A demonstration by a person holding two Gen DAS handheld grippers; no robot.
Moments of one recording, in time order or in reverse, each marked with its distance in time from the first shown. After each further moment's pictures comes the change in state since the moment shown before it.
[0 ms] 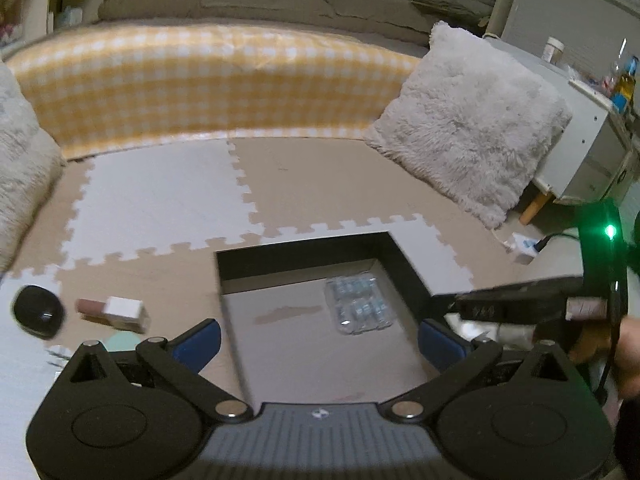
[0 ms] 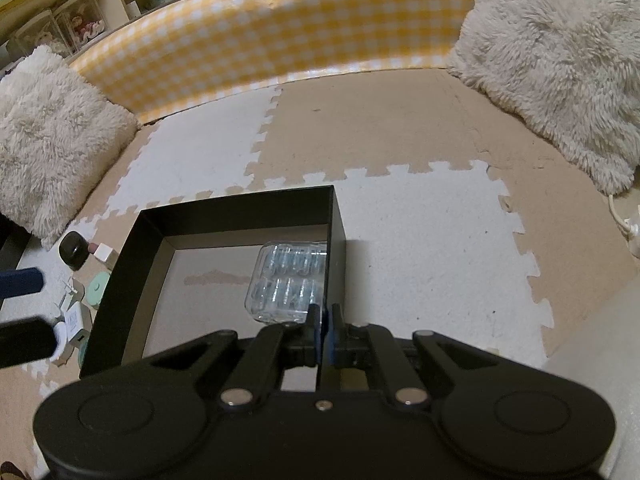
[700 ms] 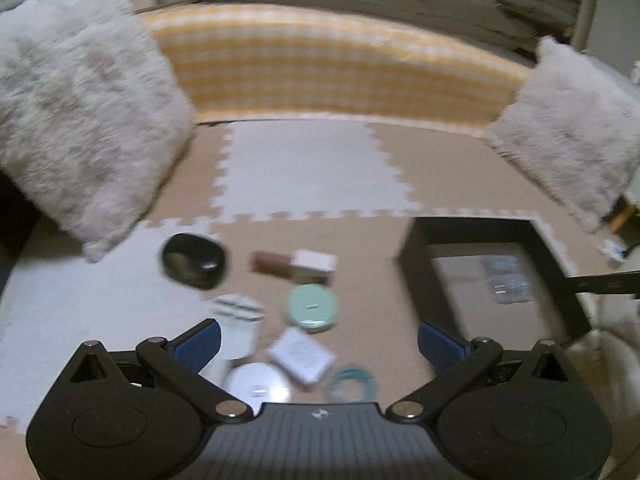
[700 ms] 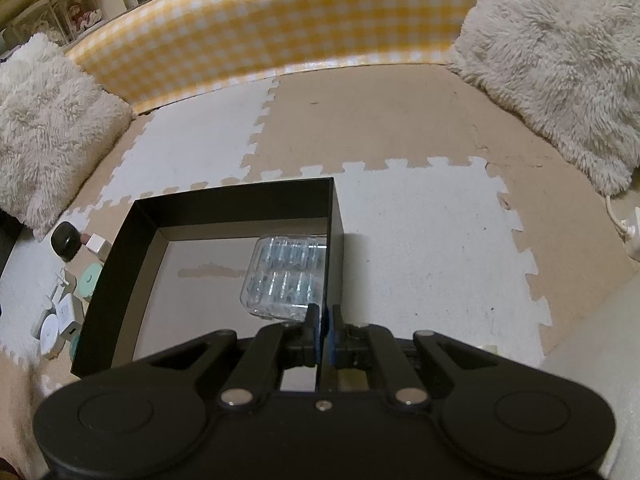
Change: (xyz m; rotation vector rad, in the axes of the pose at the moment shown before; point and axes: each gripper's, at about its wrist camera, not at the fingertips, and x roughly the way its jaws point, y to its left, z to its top) left arm -0.041 0.126 -0.034 -0.111 0.038 0.236; right arm 0.004 0.006 -0.002 -0.020 0.018 -0.029
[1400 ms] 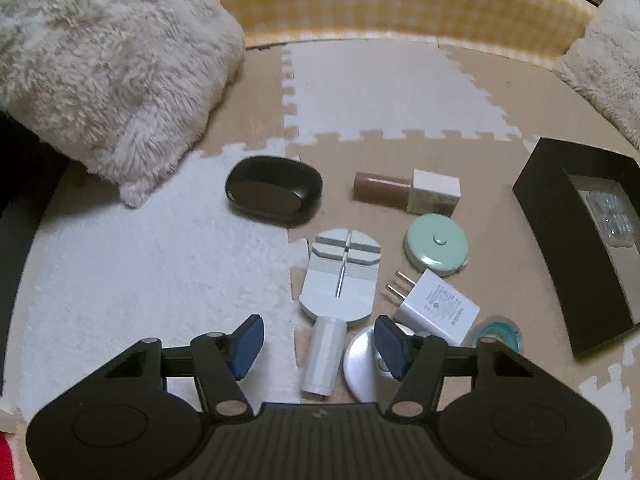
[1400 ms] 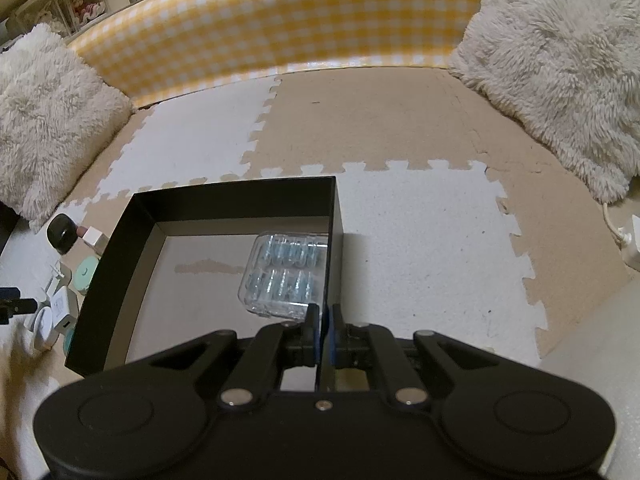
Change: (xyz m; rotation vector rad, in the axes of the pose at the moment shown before) left arm 0.069 0.058 -0.016 0.037 0.193 0.115; right arm 0.001 0.004 -0.001 -0.028 -0.002 -0.020
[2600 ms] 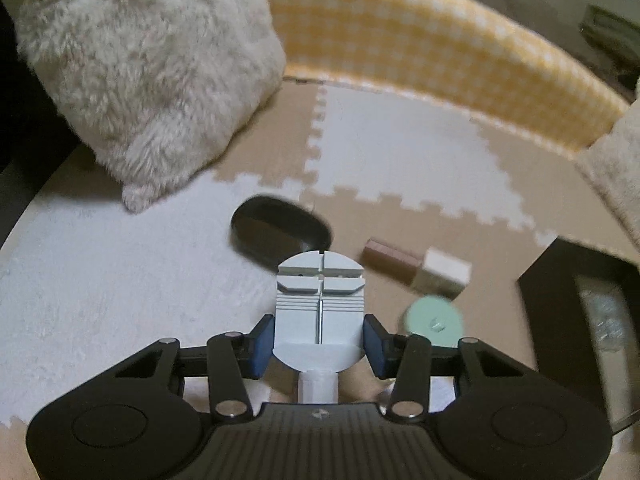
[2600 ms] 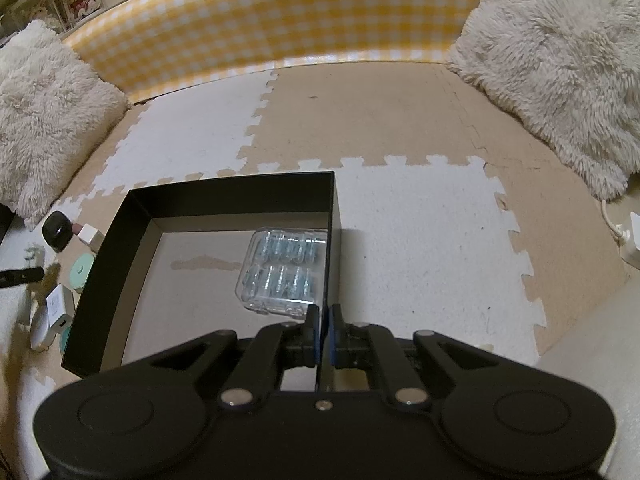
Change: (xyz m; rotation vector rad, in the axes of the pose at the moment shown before) left arm 0.002 0.009 0.014 -0.227 -0.154 -0.050; right arm 0.002 0.001 0.000 0.004 0.016 -0.013
